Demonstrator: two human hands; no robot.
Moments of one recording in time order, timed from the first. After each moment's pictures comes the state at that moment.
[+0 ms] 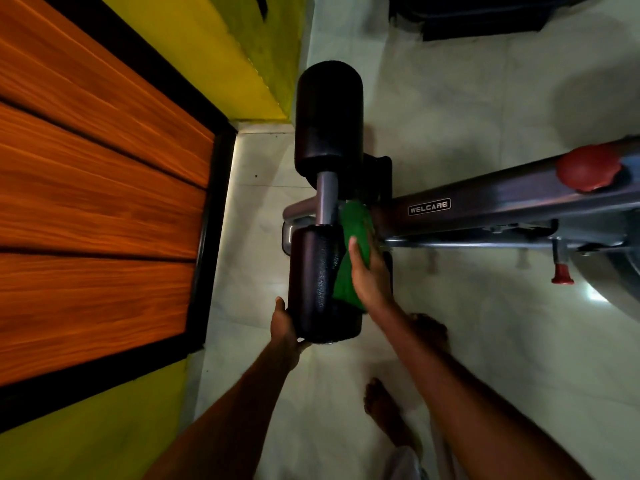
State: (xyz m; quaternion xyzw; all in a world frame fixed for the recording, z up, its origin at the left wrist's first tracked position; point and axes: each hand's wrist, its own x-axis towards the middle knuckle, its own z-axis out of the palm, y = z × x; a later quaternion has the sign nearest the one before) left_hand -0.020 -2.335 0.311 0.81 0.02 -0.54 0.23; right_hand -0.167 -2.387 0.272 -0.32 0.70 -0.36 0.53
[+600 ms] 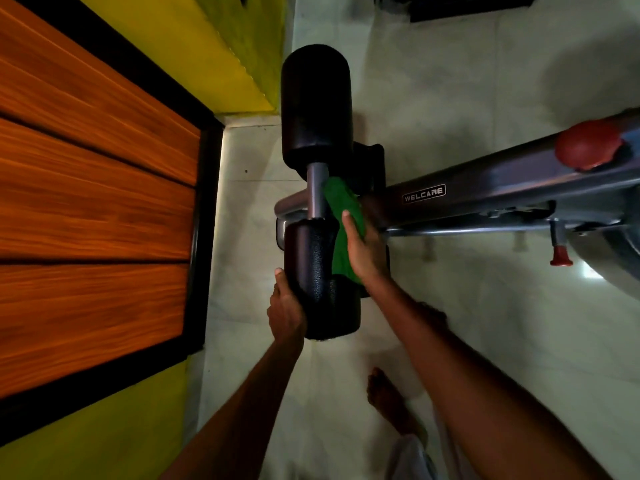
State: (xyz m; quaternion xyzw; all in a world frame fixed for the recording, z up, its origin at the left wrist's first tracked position) left_hand -0.034 -2.353 0.309 0.88 -0.20 -0.39 0.18; right_hand -0.168 -2.418 0.269 -0.29 0.70 -0.38 0.52
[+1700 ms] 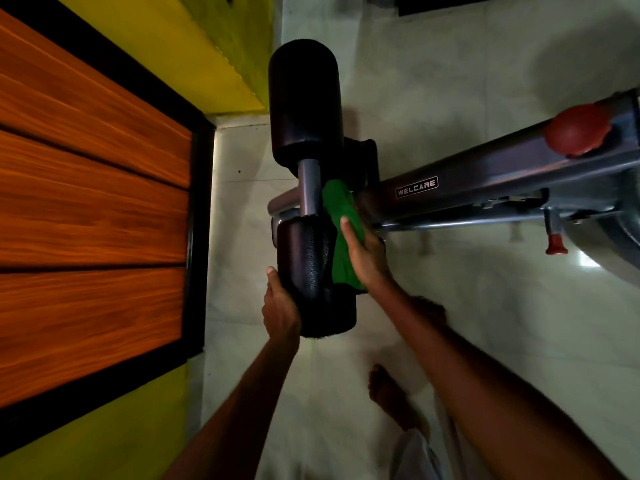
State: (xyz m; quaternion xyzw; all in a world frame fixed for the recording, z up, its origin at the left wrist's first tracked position) left_hand -0.039 -2.355 0.315 0.88 -0.18 -0.39 0.20; right_hand -0.176 -2.402 0.255 -0.27 0.66 -0.43 0.55
